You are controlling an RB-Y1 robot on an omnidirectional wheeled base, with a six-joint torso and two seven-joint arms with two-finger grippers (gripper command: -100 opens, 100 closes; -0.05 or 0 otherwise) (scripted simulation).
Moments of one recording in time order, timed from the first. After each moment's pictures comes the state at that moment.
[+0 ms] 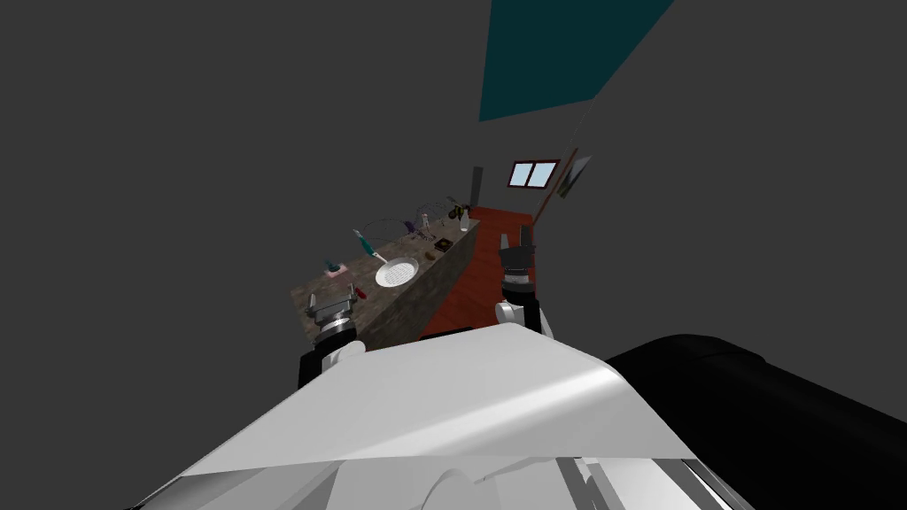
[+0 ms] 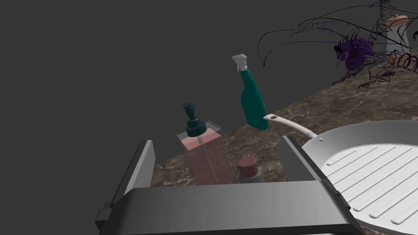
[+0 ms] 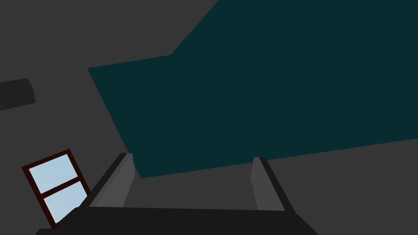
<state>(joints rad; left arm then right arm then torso) 0.48 0.15 0.12 -1.87 0.80 -0.44 0.66 0.48 0.01 0.05 -2.32 0.01 -0.49 -0.09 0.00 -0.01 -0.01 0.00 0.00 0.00</state>
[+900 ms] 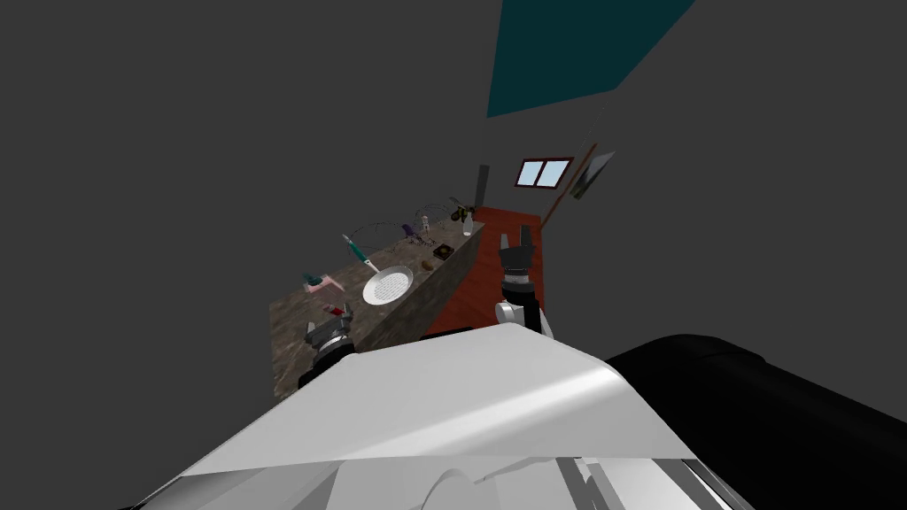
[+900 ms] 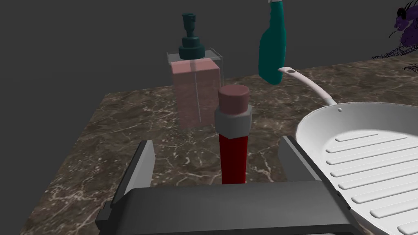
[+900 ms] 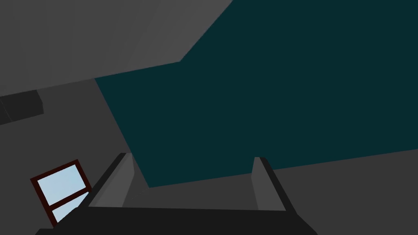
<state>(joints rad) 0.52 0.08 0.19 -1.73 0.95 -0.43 0.79 0.48 0.01 0.05 -2.32 0.01 -0.49 -0.09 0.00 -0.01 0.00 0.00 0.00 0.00</state>
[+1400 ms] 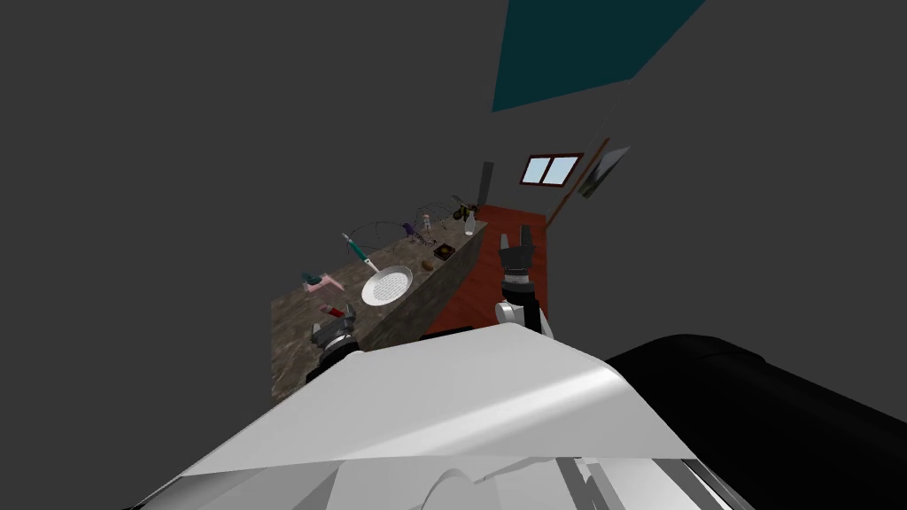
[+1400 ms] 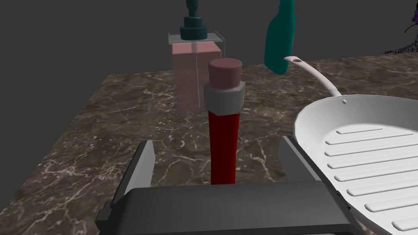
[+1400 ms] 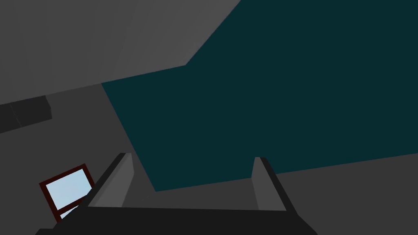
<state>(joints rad) 0.50 0.04 0.20 -1.69 0.96 -0.43 0.81 0.48 0.01 0.05 -2.32 0.01 -0.49 -0.09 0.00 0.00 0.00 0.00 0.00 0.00</state>
